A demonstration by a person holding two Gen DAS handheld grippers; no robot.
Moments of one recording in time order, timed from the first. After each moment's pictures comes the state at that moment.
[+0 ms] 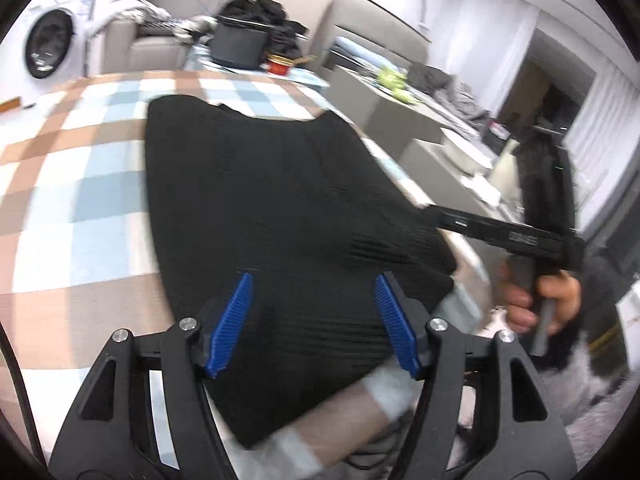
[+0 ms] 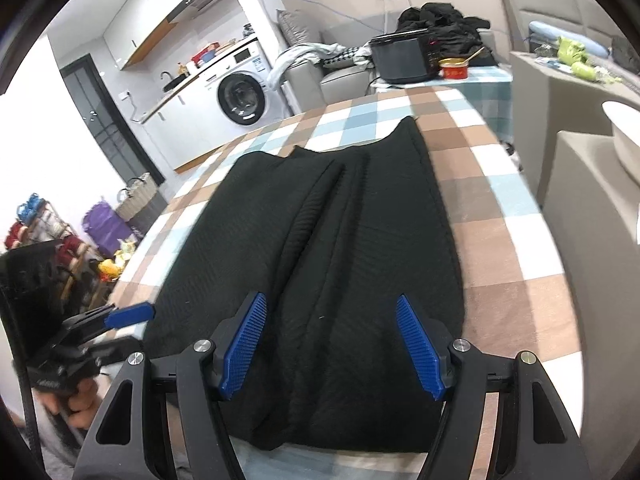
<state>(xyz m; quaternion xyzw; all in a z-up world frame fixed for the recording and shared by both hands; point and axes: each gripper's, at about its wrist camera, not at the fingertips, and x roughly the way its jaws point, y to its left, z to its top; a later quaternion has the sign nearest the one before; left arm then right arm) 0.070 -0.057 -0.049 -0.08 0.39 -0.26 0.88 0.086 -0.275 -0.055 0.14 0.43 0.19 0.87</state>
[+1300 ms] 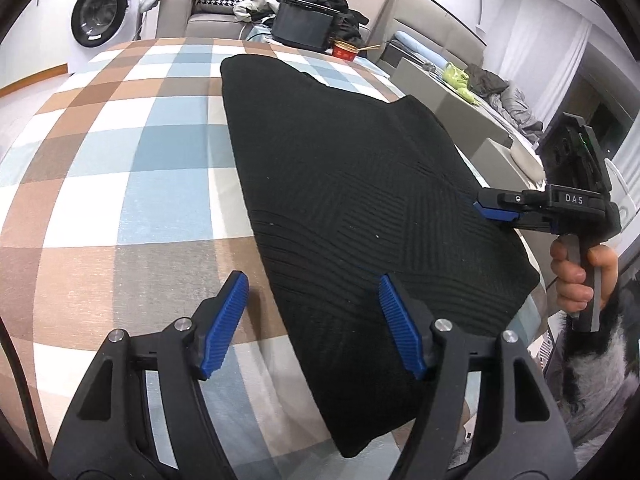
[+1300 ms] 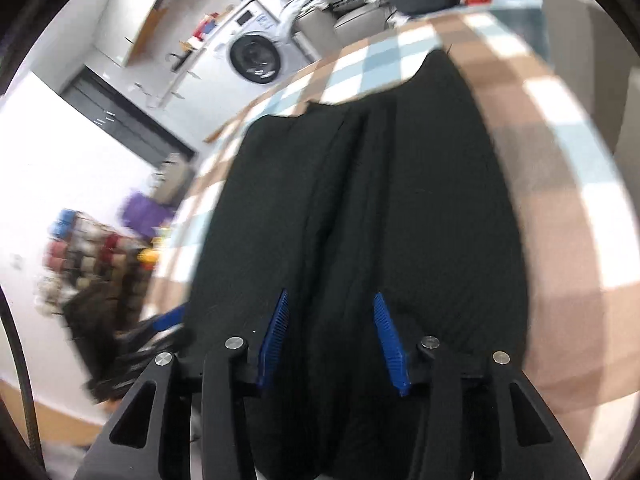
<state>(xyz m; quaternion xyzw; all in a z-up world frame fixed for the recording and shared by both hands) 0.088 -0.016 -0.099 -0.09 0.43 -0.18 0.88 0.144 -0.278 -0.089 0.24 0.52 0.26 0.78</state>
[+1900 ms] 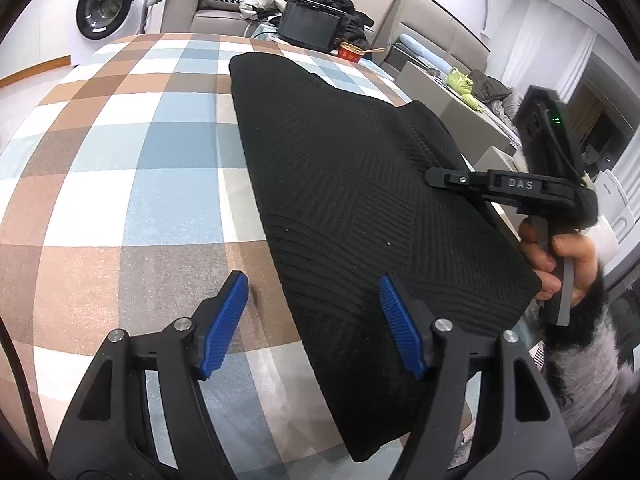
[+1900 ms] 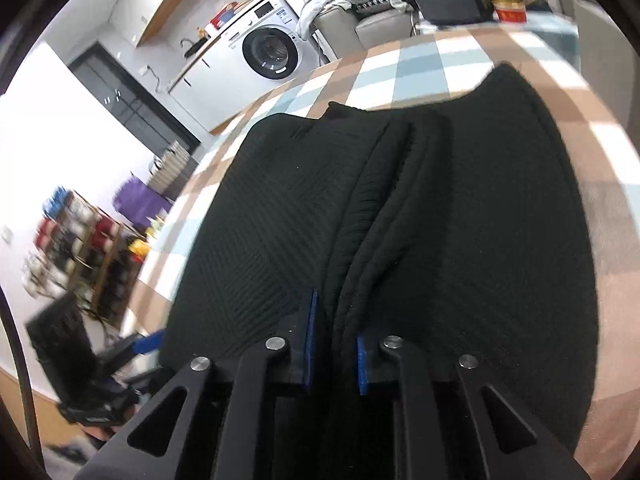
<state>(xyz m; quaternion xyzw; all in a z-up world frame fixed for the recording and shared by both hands) 0.095 -0.006 -0.100 -0.11 0.43 -0.17 0.88 0.189 -0.214 -0.087 0.14 0.49 0.25 0.82</state>
